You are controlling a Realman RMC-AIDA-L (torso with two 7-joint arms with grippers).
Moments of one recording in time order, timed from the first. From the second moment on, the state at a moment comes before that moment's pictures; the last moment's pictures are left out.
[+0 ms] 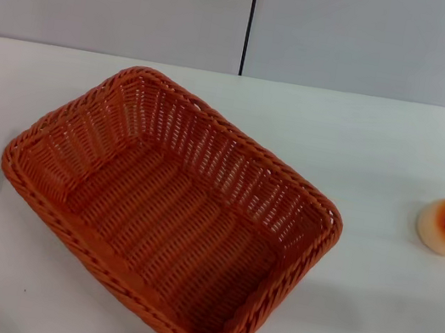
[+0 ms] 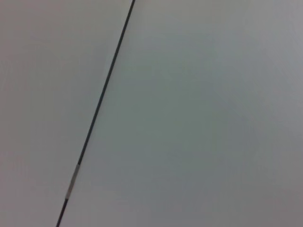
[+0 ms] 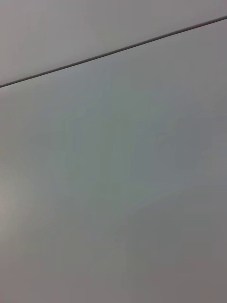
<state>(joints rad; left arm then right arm) -0.15 -2.07 0.13 -0.16 1.40 1.67 -0.41 0.40 2.08 -0.25 0.08 -1.12 -1.73 0.29</state>
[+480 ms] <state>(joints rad) -0.16 -2.07 0.14 -0.16 1.40 1.66 -0.41 0.41 2.08 -0.25 0.08 -1.14 -1.72 0.29</state>
